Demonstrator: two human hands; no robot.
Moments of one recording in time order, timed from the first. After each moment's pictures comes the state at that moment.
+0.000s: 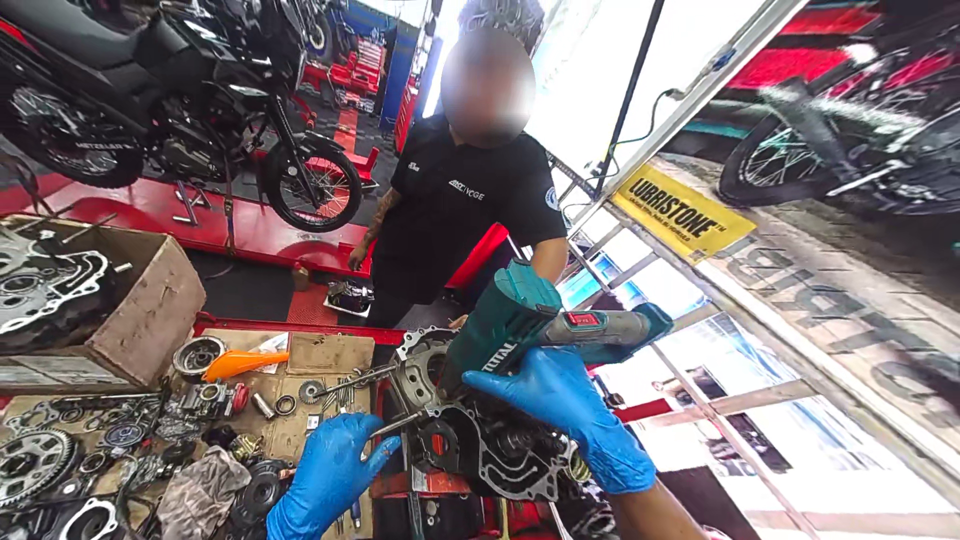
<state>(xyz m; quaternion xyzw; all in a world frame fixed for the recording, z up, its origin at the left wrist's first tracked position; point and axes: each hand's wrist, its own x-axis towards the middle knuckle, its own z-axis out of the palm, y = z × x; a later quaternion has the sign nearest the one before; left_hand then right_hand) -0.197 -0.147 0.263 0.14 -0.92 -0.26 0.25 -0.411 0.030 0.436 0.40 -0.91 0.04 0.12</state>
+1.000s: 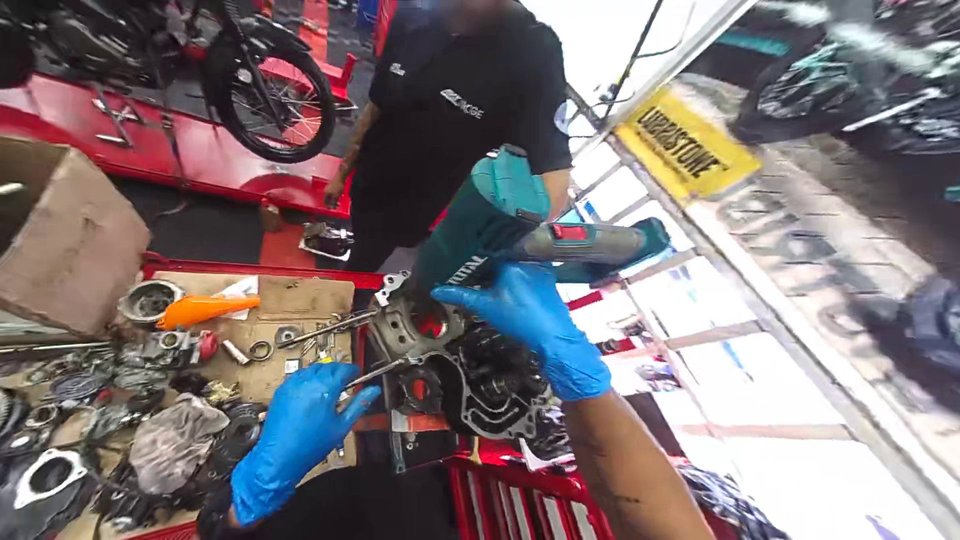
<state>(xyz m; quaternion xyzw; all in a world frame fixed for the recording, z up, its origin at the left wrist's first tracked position) -0.196 -0.149 0.262 0.13 -0.92 -0.28 0.23 -0.426 -0.008 0.435 0.41 -0.91 0.07 0.09</state>
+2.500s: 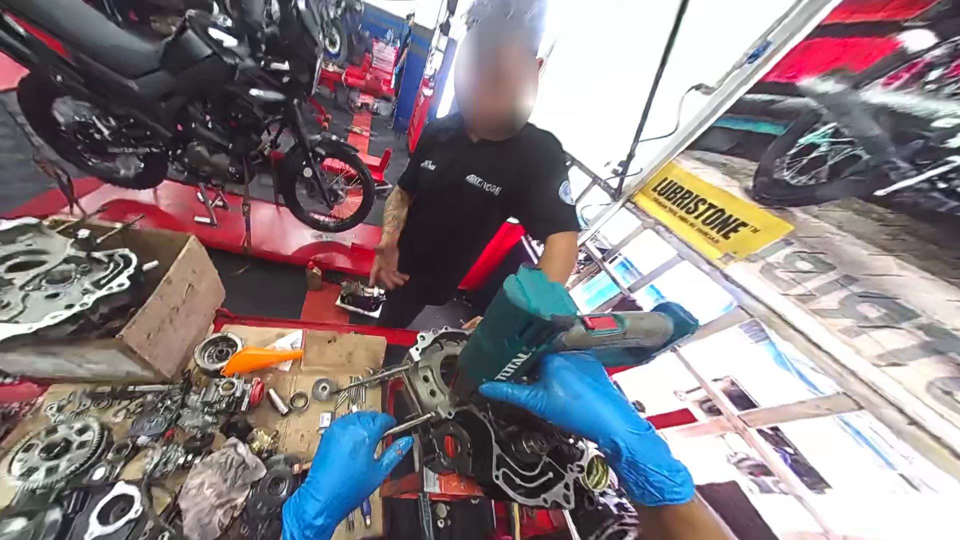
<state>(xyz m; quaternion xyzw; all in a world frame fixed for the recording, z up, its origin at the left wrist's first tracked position) -0.197 -0.150 0.268 0.12 -0.93 -0.28 0.22 -0.413 0.033 0.447 0.45 -0.89 0.04 0.08</state>
